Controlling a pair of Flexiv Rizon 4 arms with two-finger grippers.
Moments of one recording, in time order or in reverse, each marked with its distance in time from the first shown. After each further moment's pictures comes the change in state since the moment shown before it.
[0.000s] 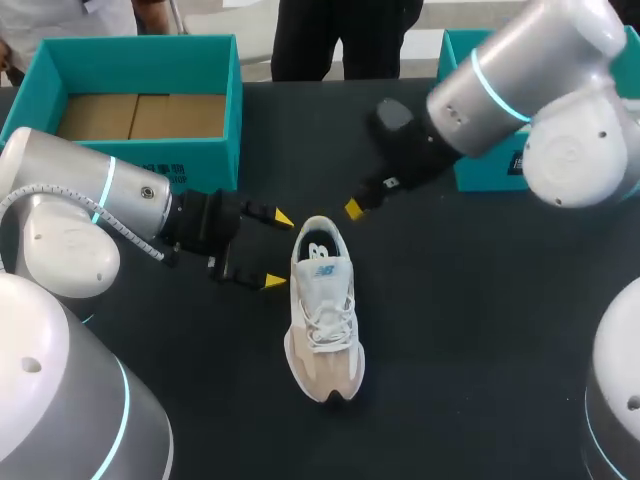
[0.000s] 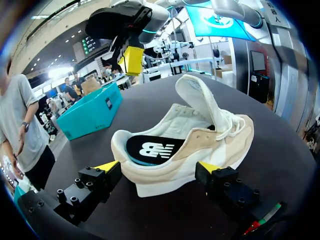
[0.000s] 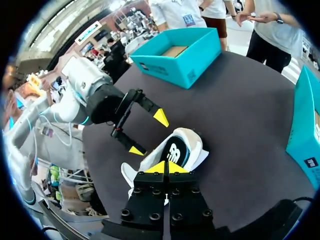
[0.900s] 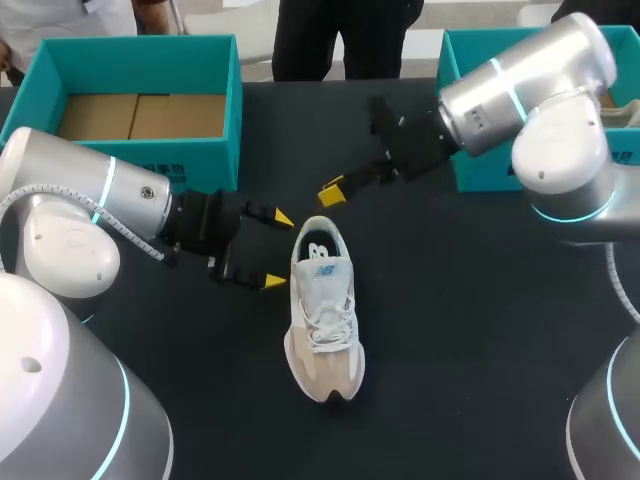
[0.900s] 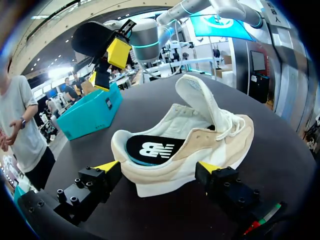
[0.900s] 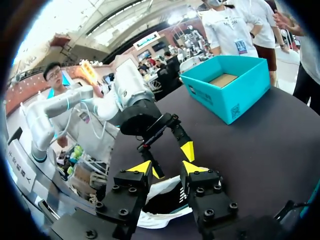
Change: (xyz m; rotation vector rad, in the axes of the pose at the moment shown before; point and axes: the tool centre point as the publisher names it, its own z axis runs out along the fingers) left arm 0.000 0.000 0.000 0.000 0.000 0.000; right arm 0.007 0.037 0.012 -0.215 0.409 -0.278
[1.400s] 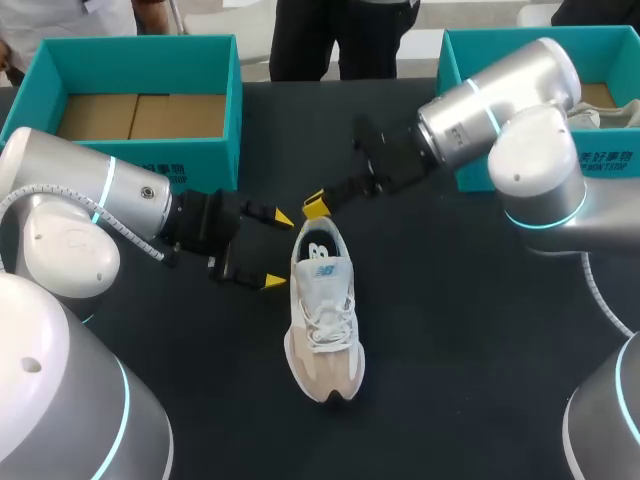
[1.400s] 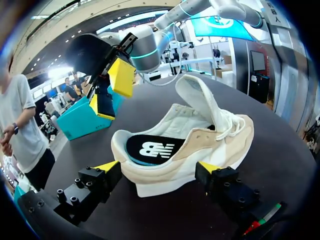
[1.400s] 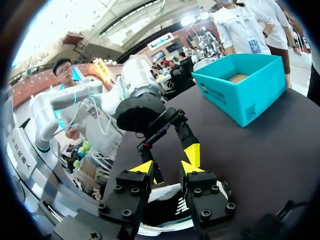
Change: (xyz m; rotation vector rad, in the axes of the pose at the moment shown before) left arm 0.000 0.000 0.000 0.000 0.000 0.000; right arm -0.009 -0.006 0.041 -0.010 0.122 -0.081
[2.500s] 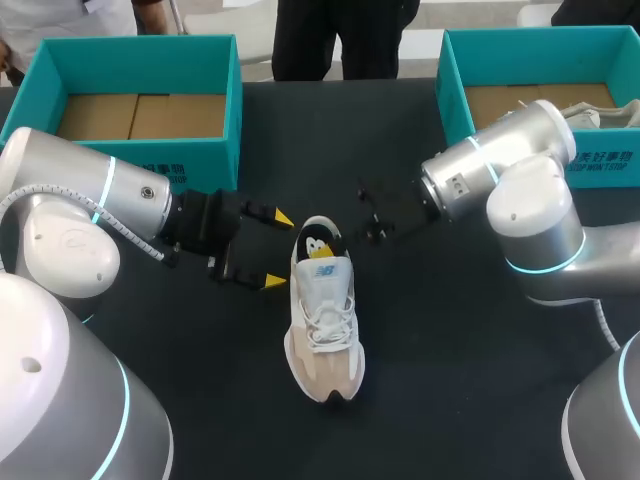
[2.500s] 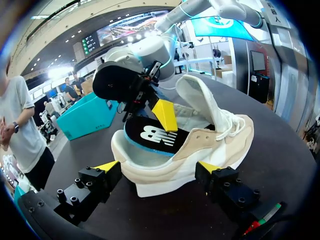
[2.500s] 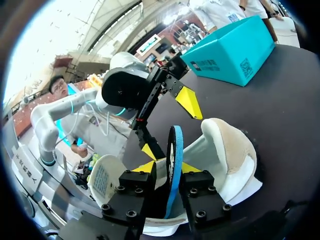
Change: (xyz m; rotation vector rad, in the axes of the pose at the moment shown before) left arm 0.000 0.000 0.000 0.000 0.000 0.000; right arm 0.005 -0.068 0.030 -0.010 0.070 0.213
